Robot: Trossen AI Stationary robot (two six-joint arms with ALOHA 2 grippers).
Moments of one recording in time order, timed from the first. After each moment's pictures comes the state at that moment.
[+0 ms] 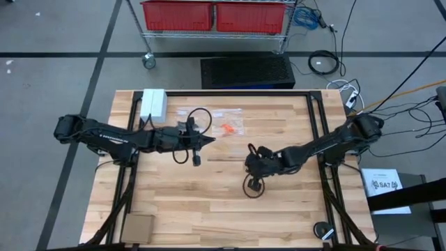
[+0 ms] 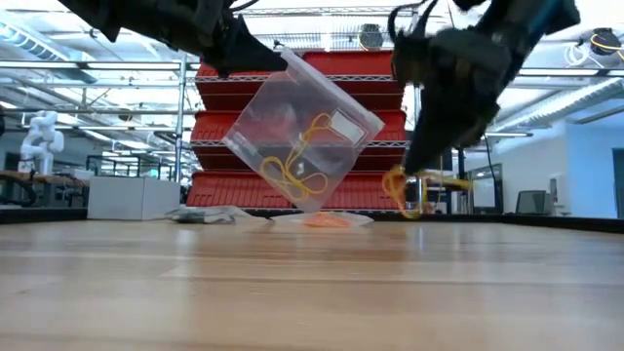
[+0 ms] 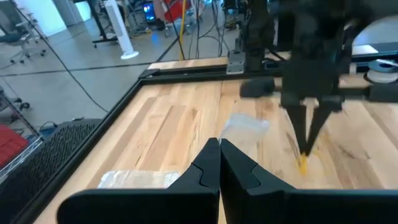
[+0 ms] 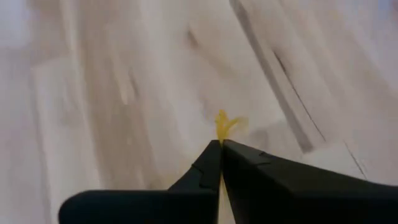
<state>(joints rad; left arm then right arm) -0.03 1.20 0.63 0.35 -0.23 0.11 0.29 1.59 0.89 -0.30 0.20 0.62</state>
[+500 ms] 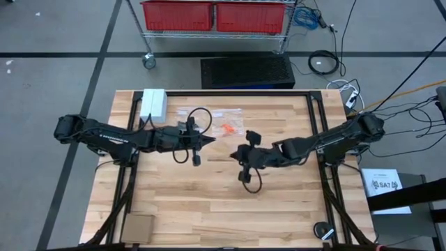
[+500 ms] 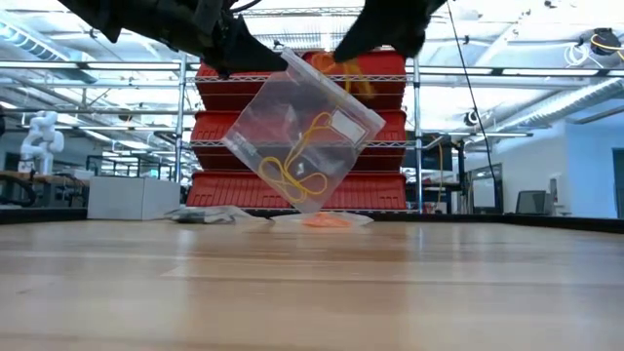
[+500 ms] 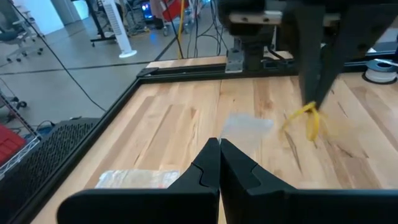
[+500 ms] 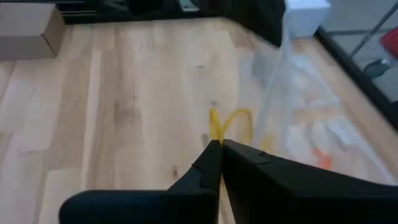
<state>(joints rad) -0.03 1.20 0.63 0.35 -0.21 0.11 0.27 1.52 1.13 -0.27 0.42 0.28</state>
